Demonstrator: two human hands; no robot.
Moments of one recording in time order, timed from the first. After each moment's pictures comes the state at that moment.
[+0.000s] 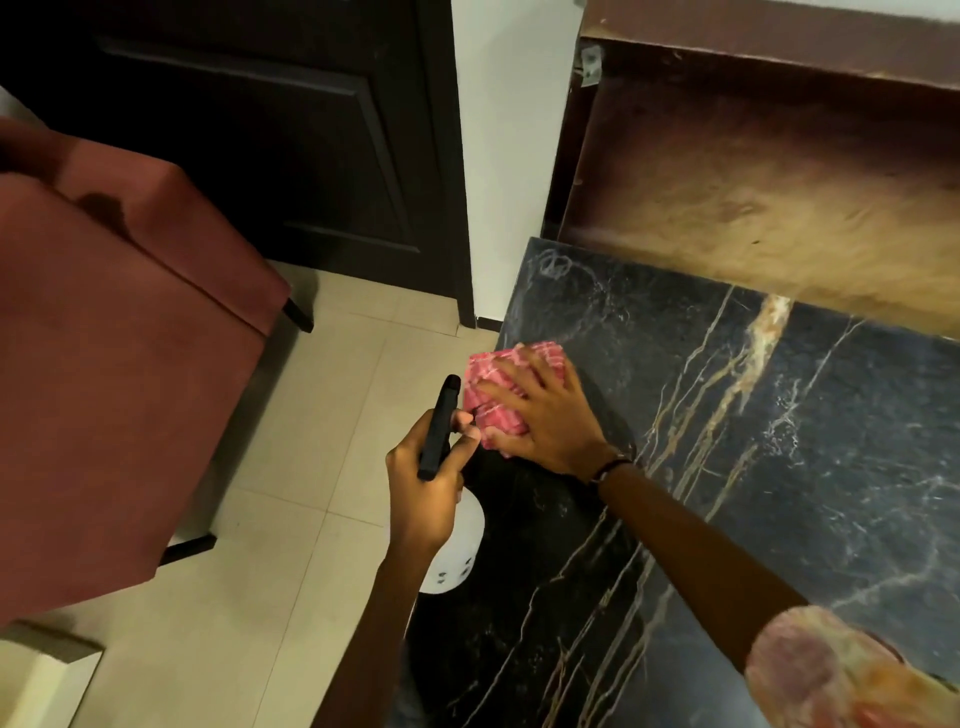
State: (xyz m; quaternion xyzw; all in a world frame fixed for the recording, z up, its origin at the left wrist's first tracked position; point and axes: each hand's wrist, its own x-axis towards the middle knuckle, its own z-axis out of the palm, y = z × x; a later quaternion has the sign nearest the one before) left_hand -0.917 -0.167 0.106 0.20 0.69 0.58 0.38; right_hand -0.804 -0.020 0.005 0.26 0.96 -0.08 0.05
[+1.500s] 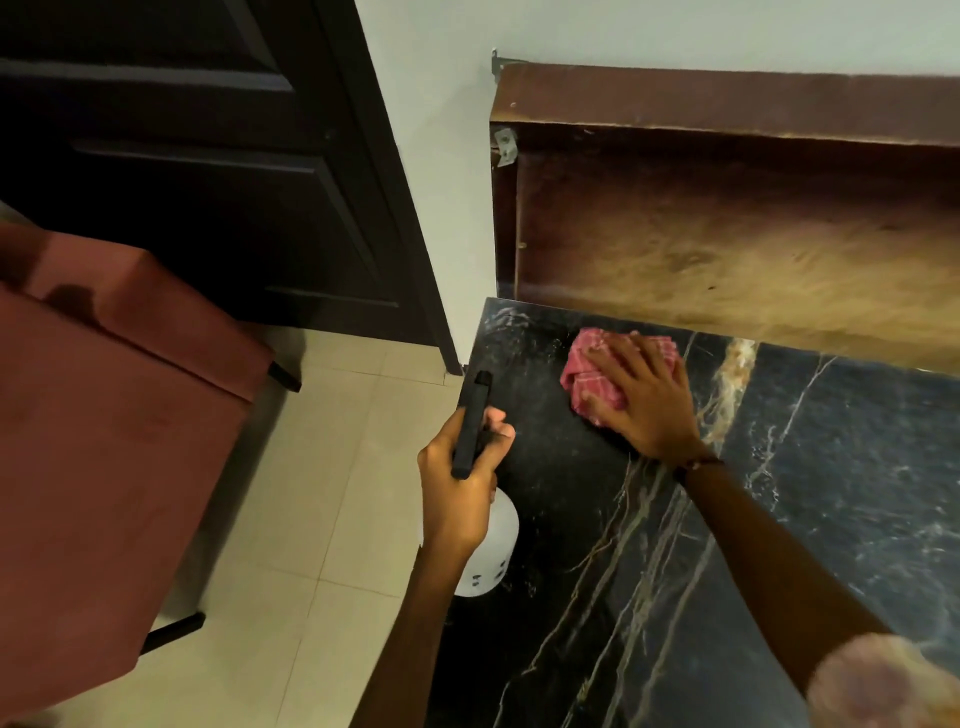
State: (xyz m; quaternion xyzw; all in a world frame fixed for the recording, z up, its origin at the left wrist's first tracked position) left_hand -0.879 -0.069 0.111 0.24 0.66 0.59 0.40; right_hand -0.699 0.108 -0.002 0.45 0.89 -0.09 -0.04
